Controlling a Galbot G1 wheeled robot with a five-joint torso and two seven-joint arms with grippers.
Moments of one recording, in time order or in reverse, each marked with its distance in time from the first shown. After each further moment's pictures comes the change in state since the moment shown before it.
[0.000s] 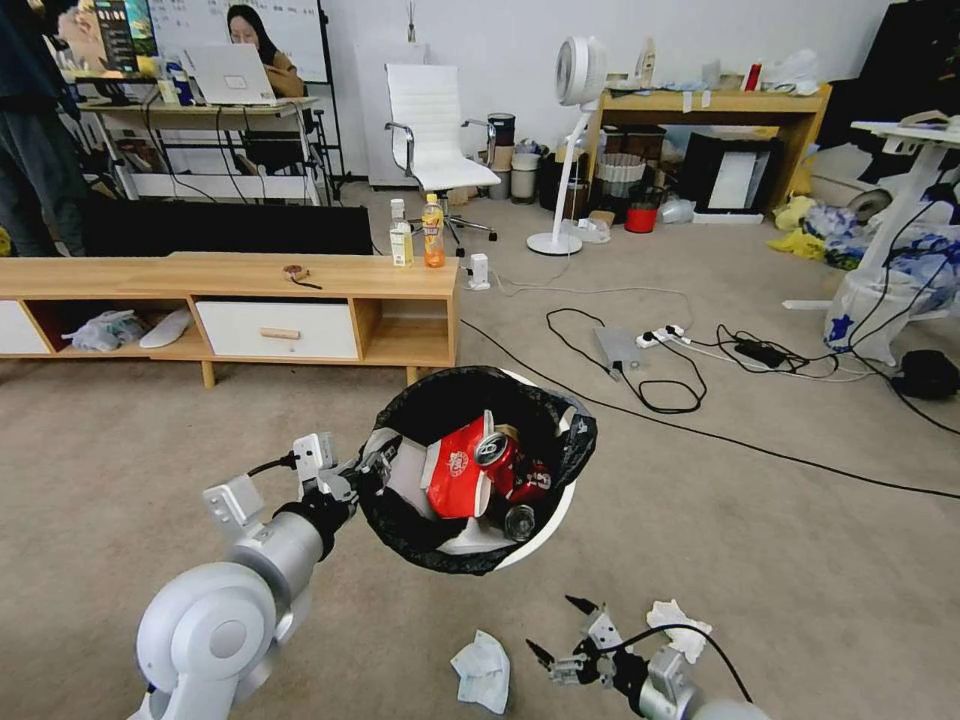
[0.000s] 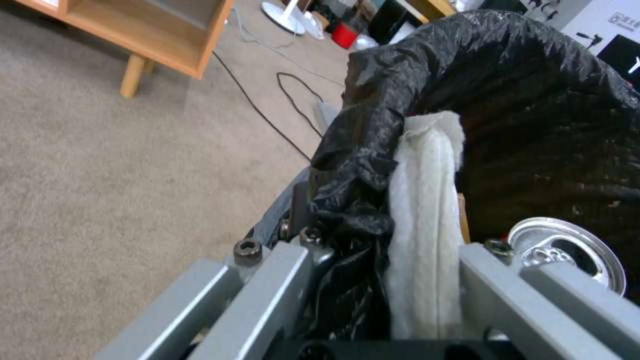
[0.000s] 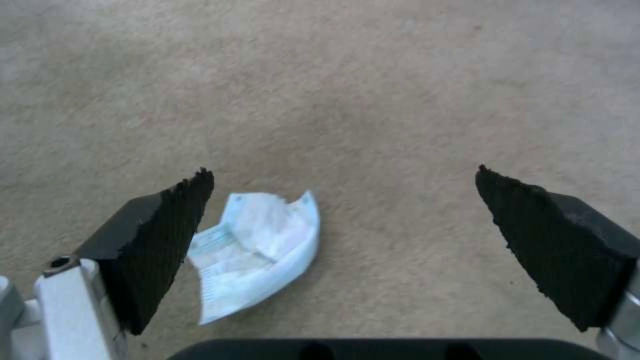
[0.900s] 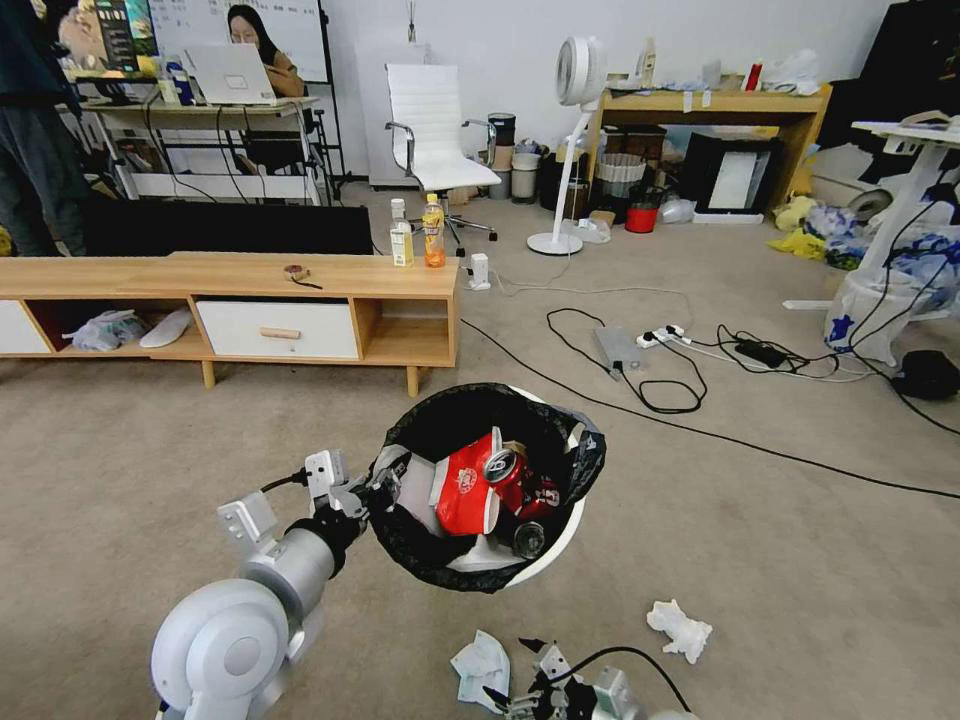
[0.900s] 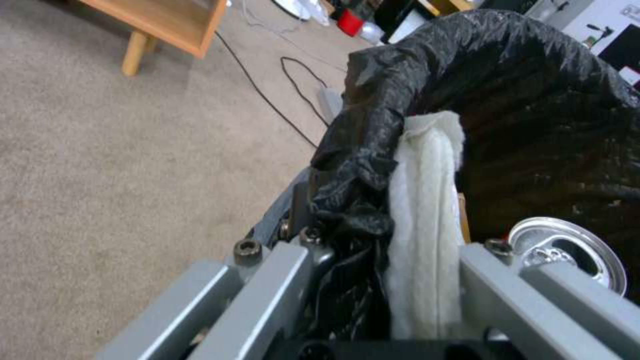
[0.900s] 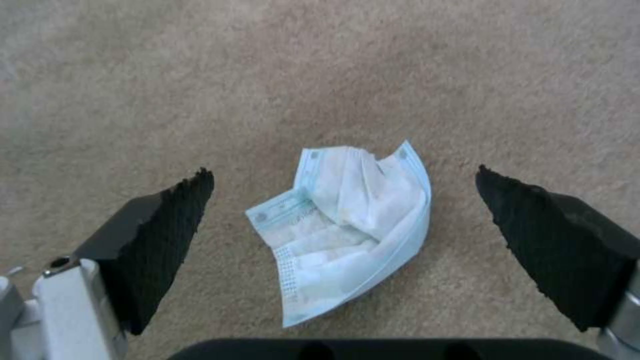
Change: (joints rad) left arm 0.048 -0.027 0.016 -0.009 0.033 -0.003 0.005; right arm 0.162 0.065 -0.237 -0.187 0.088 -0.032 0.024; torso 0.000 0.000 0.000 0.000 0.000
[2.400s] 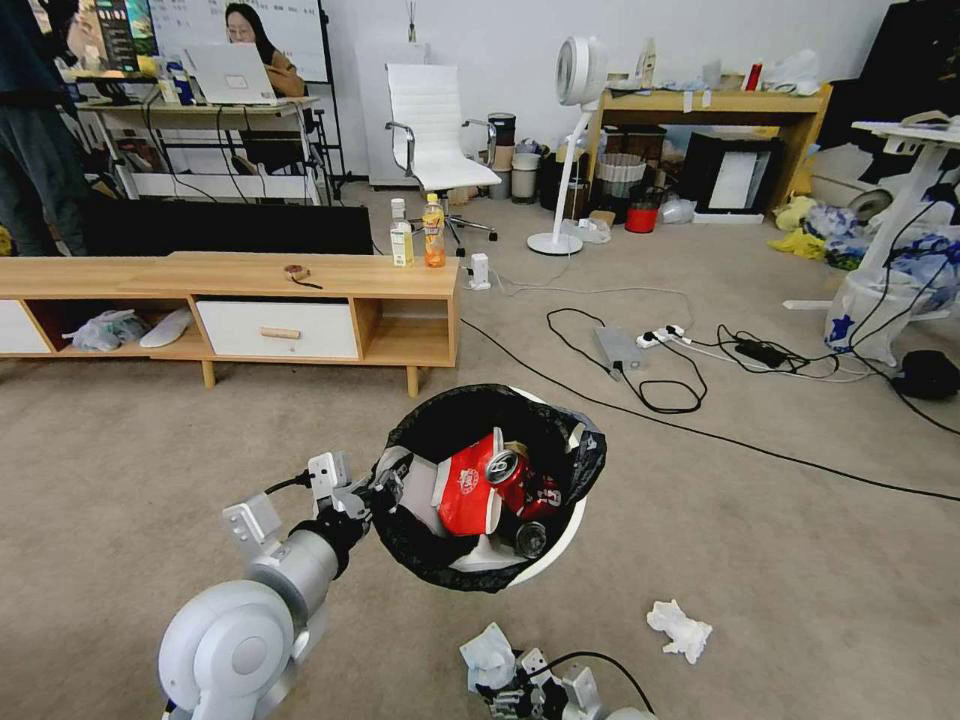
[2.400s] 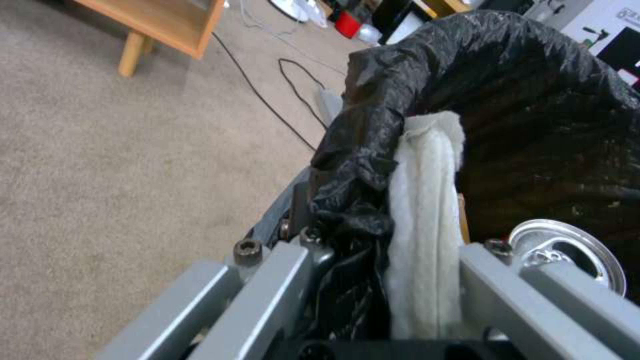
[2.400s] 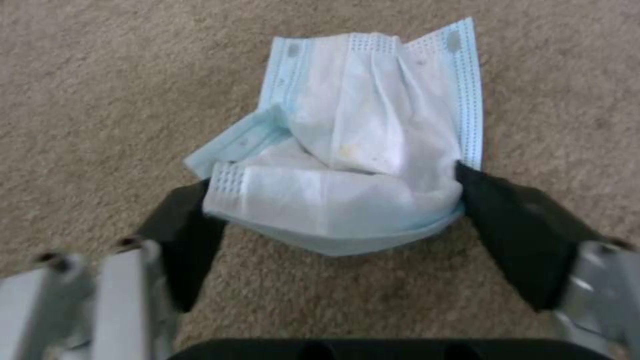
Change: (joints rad) left arm -0.002 -0.011 0.004 0.009 0.017 -0.008 0.016; right arm 0.074 0.190 0.031 -0.318 -0.041 0.023 -0.012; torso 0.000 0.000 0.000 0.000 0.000
